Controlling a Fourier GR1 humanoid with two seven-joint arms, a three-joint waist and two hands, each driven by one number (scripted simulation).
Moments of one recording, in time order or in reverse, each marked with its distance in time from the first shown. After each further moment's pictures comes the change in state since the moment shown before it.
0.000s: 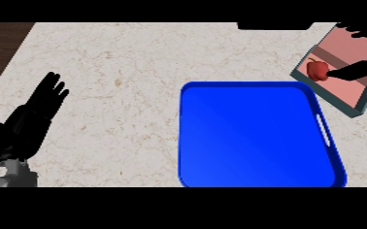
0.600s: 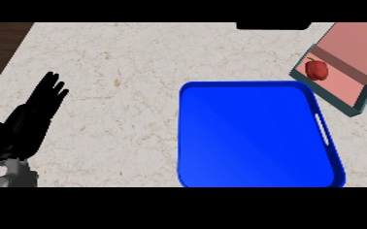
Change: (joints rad) left arm -0.004 -0.002 0.004 0.008 -0.008 0.003 -0.010; right arm -0.044 -0.106 -0.309 0.086 -0.324 0.057 -0.018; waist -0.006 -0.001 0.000
